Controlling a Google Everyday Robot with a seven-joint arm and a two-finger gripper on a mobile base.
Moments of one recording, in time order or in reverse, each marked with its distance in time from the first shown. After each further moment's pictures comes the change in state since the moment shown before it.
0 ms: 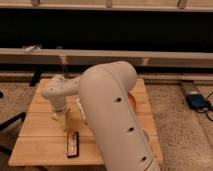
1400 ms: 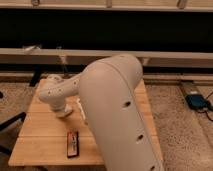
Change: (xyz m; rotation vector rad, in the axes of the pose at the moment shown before) arm 0.005 -0.003 -0.050 0.172 0.035 0.081
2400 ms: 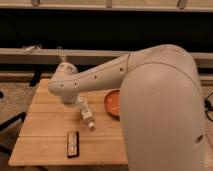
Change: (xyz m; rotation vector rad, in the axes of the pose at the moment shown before) arm 0.079 0.004 -0.097 0.081 0.026 0.103
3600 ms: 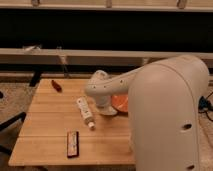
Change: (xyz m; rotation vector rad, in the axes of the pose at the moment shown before) arm 0.174 0.010 0.076 -0.138 0.236 0.175
